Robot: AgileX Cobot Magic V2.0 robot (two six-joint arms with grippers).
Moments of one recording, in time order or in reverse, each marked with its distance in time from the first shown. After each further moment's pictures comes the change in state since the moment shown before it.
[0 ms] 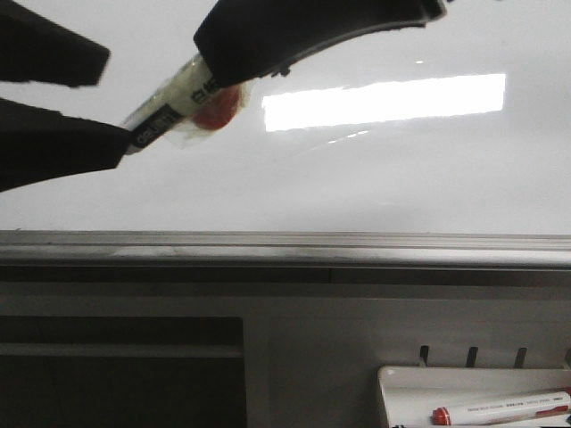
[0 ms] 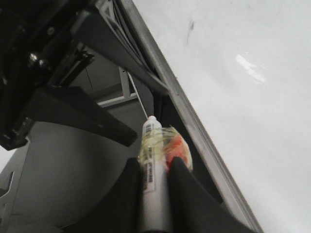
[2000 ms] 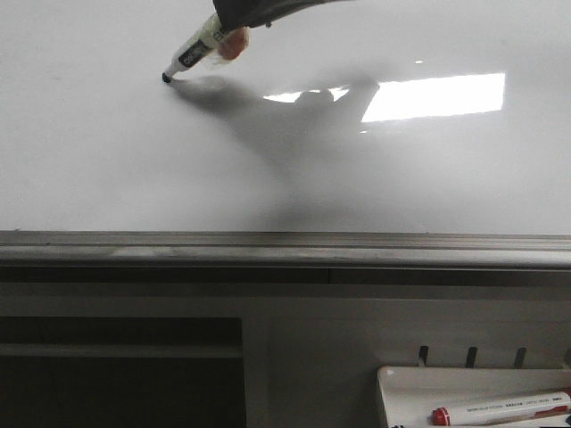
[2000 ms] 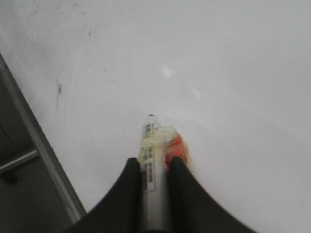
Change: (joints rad) left arm 0.359 -0.439 0.000 -0.513 0.076 -0.002; right arm -0.142 0.246 -0.192 0.026 -0.209 0.000
